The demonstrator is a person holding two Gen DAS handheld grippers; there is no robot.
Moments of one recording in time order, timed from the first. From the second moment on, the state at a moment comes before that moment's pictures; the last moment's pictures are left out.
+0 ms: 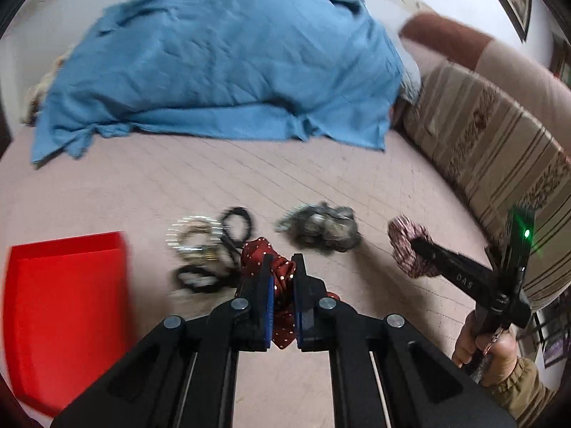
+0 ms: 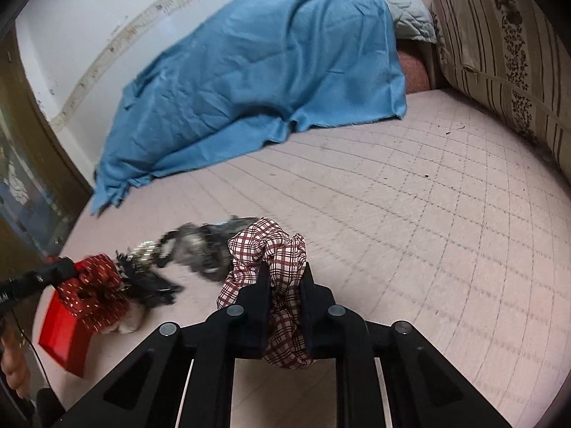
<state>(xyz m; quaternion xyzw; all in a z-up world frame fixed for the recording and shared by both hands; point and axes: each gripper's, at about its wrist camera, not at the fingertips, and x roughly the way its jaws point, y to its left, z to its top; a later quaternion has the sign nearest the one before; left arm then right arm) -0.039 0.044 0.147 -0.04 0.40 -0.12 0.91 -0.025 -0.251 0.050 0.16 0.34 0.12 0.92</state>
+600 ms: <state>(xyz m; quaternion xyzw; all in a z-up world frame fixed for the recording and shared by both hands) -0.053 0.279 0.126 -0.17 0.37 0.05 0.91 -0.024 -0.003 0.107 0.05 0.38 0.29 0.88</state>
